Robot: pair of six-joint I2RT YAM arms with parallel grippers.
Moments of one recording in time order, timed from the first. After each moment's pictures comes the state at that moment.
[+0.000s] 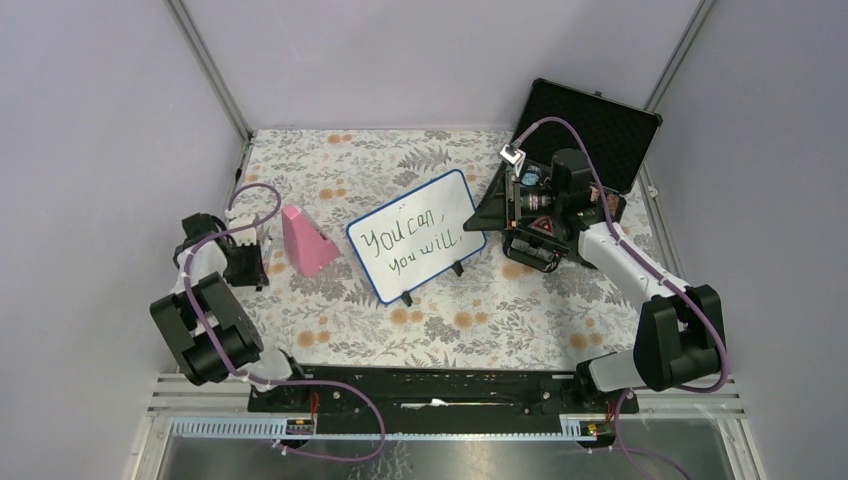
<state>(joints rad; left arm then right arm) 0.56 1.44 0.86 -0.66 0.35 0.47 0.28 1.41 0.98 0.15 -1.24 0.75</state>
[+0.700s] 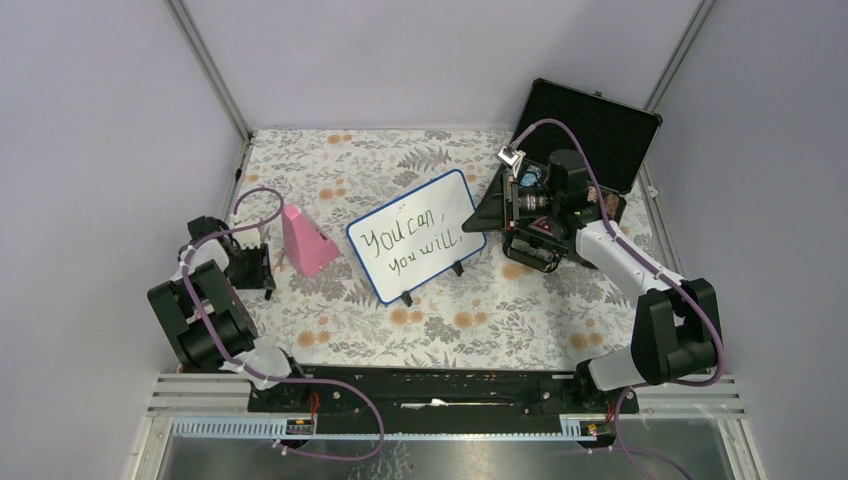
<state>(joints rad) 0.55 1.53 0.85 -0.60 0.35 0.48 0.28 1.44 0.98 0.15 -1.24 0.74</state>
